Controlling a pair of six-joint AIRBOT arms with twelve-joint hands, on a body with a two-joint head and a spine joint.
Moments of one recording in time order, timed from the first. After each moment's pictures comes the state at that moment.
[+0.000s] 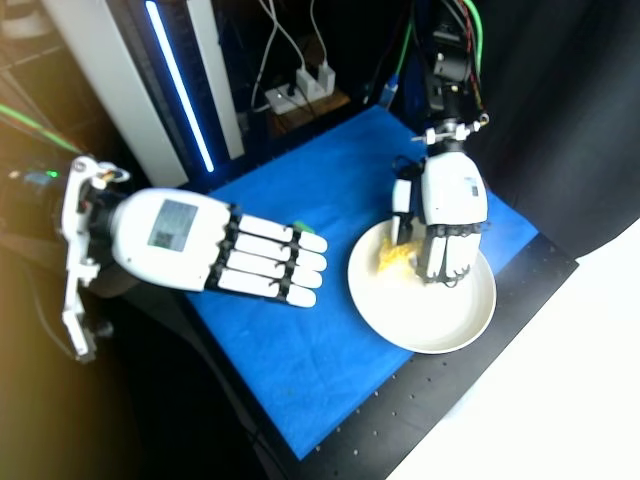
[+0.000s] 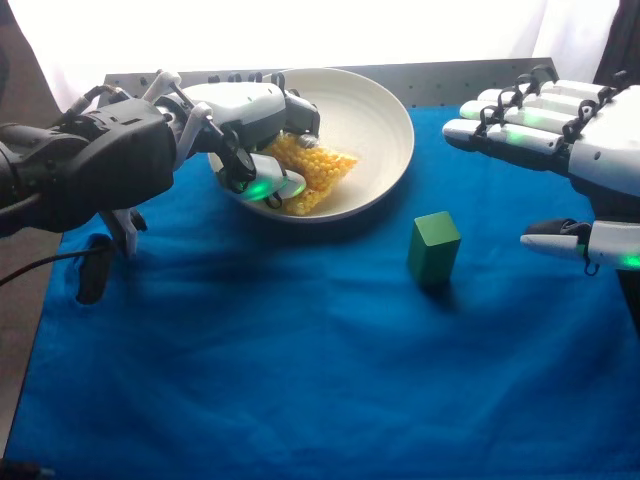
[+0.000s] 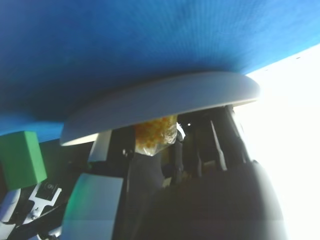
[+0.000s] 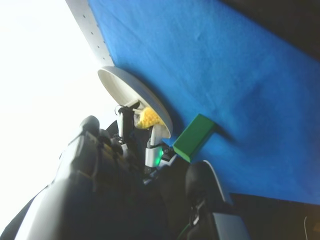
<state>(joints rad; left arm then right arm) 0.54 -1.36 1.51 -0.35 -0.22 1.31 -0.78 -0.90 1.10 -0.27 0.61 -0.72</state>
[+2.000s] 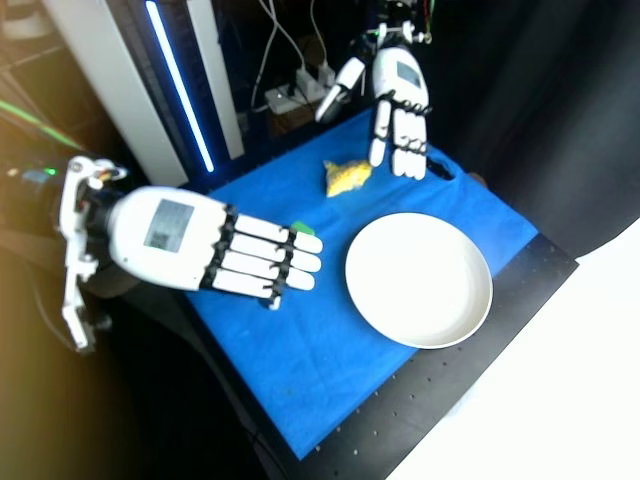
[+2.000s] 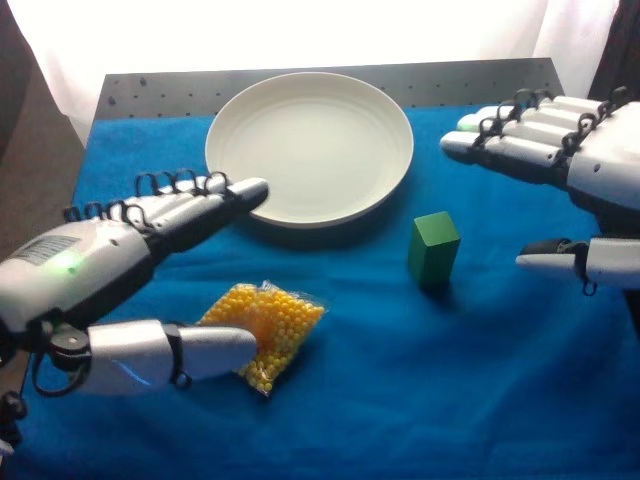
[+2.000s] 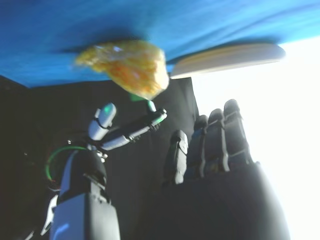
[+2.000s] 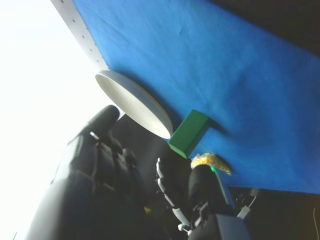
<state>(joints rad) 1.09 -0.88 0.86 -0.20 -1.01 1.00 -0.80 -0.88 1.06 -0.27 0.62 -0.67</state>
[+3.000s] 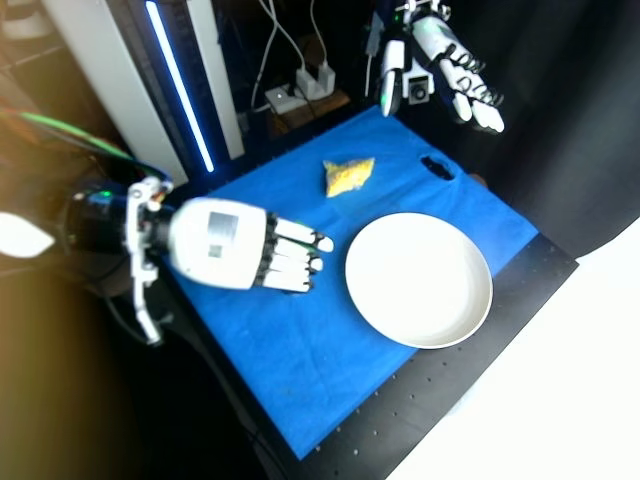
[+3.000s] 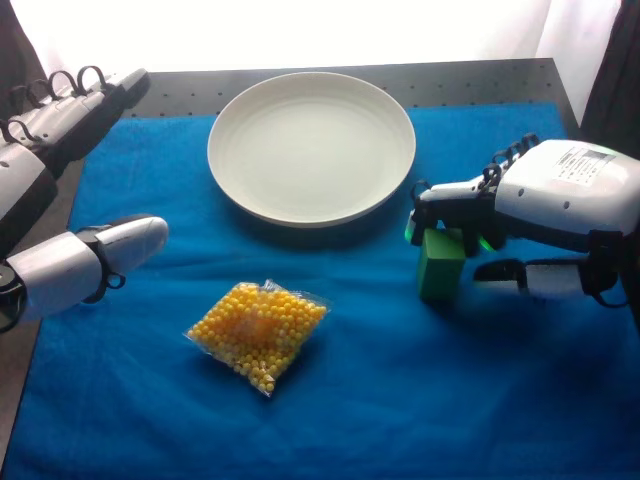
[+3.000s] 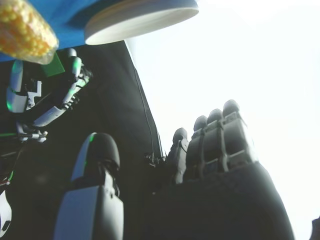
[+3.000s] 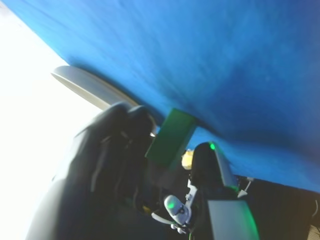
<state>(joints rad) 1.14 -0.84 0.85 -0.40 -1.26 1.08 -0.80 -1.08 1.21 -0.36 0.63 -0.47</state>
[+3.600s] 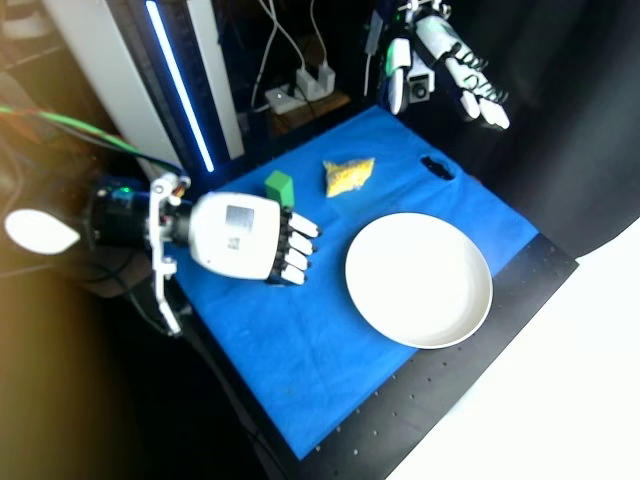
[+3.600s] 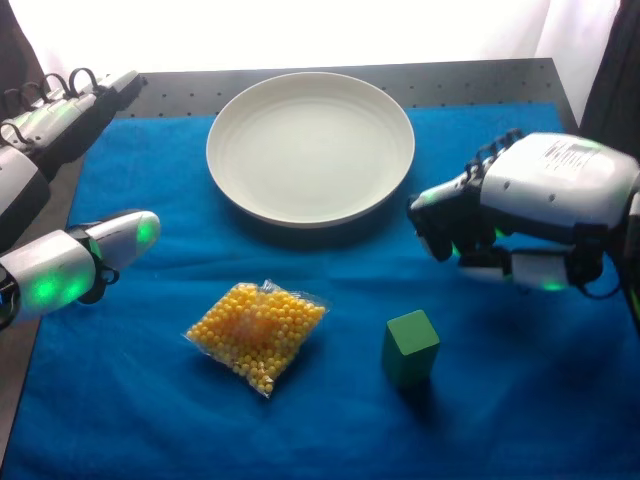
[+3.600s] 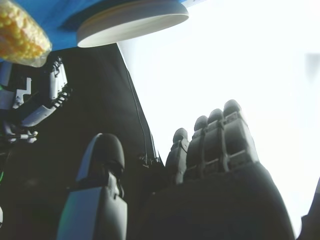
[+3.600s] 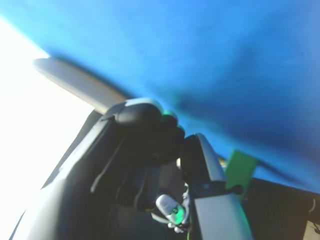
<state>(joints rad) 1.15 -0.84 0.85 -0.42 -1.27 1.08 -0.77 -1.09 1.22 -0.37 0.63 -0.45</state>
